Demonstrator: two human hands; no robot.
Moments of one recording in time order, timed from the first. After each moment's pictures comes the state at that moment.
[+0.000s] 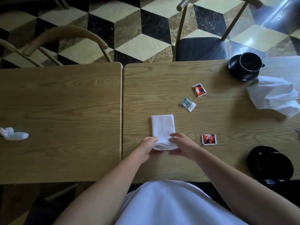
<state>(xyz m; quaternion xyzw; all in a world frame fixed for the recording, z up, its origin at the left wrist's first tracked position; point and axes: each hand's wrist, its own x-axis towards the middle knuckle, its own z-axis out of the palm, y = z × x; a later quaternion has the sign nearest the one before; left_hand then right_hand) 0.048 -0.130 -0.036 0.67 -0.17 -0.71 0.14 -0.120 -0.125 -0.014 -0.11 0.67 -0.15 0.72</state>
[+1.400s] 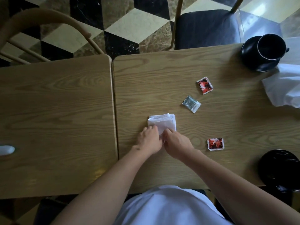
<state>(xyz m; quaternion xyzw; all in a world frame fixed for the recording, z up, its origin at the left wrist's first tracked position) 0.031 -0.195 -0.063 0.62 -0.70 -0.32 -0.16 -0.104 -0.165 -0.050 -0.66 0.64 0.07 0.40</state>
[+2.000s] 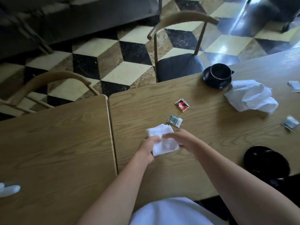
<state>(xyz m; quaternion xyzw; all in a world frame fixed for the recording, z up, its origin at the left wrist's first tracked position) -0.006 -0.208 0.018 0.63 -0.16 -0.74 0.18 -0.164 -0.198 0.021 -0.24 0.73 -0.13 0.62</state>
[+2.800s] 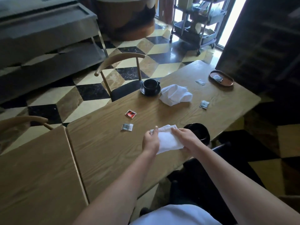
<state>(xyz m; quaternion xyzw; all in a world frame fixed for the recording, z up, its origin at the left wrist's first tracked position) -0.161 -0.060 0.089 0.59 -0.51 -0.60 0.19 -0.285 0.027 0.111 -0.16 0.73 -0.44 0.50</state>
